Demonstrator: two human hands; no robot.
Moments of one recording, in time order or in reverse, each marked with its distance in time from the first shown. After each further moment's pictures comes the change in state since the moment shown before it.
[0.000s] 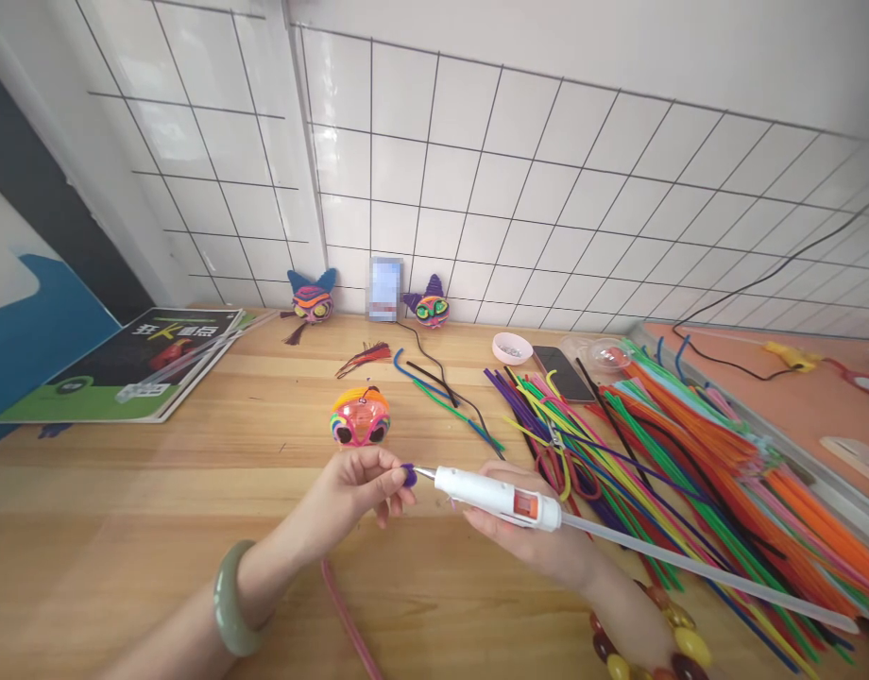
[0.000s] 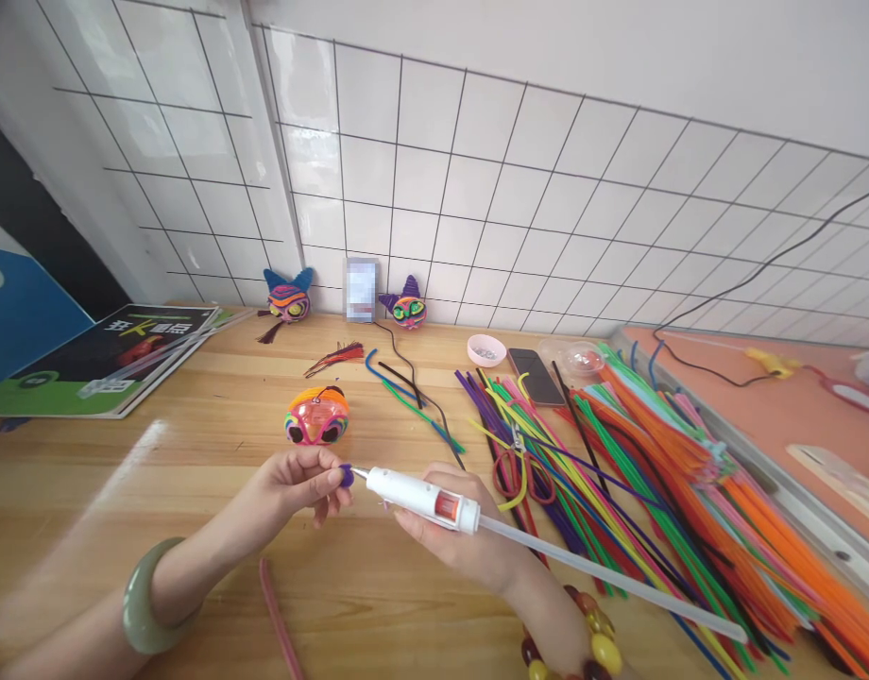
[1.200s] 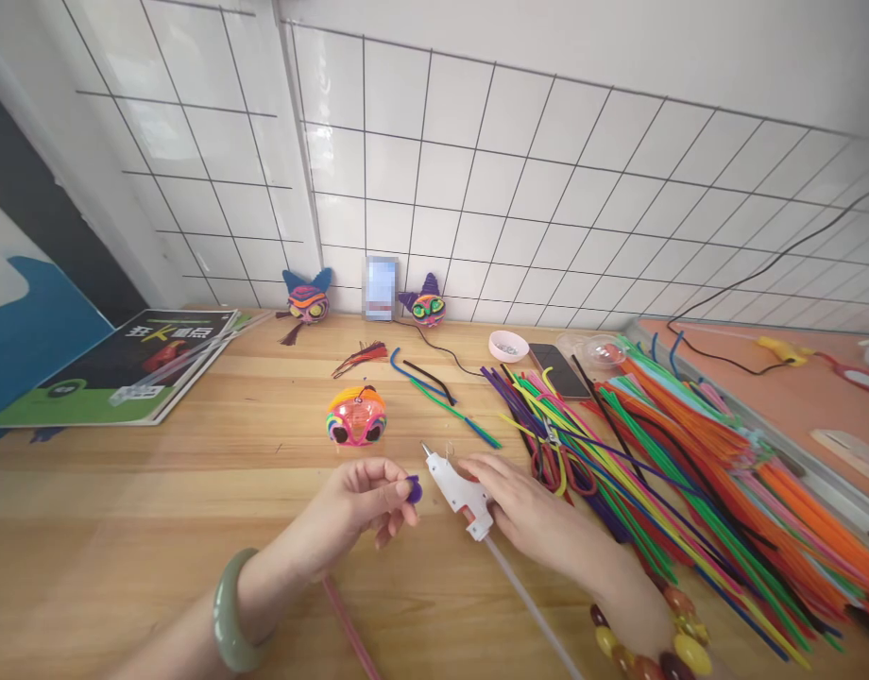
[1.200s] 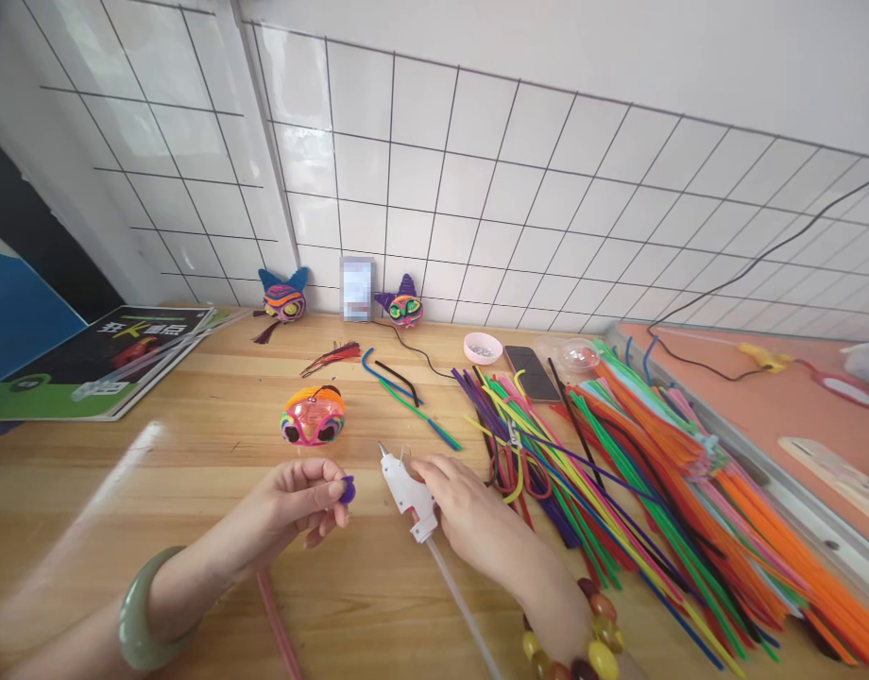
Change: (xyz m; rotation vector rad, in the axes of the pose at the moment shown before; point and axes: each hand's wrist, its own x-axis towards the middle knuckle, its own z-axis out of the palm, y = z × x) left_hand -0.009 0.003 0.015 -0.242 0.004 -0.175; right_hand -0.008 0.032 -0.006 -0.403 -0.199 -0.019
